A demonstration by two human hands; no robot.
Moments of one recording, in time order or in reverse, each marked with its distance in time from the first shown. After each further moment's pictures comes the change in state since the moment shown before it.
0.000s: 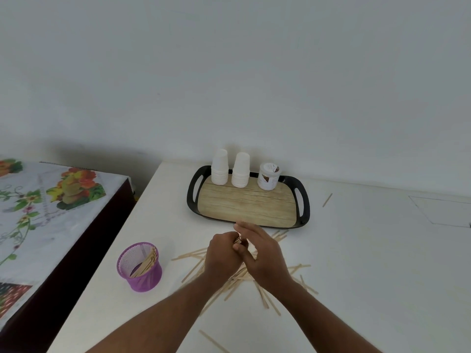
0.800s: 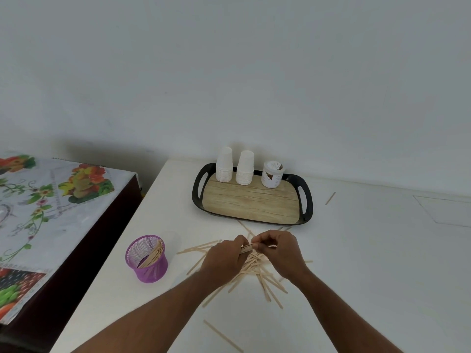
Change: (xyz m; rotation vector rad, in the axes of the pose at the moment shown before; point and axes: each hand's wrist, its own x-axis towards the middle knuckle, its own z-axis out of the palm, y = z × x) left_hand -0.020 -0.010 -0.011 0.417 -0.224 0.205; right_hand -0.007 0.021 -0.025 0.302 -0.056 0.430
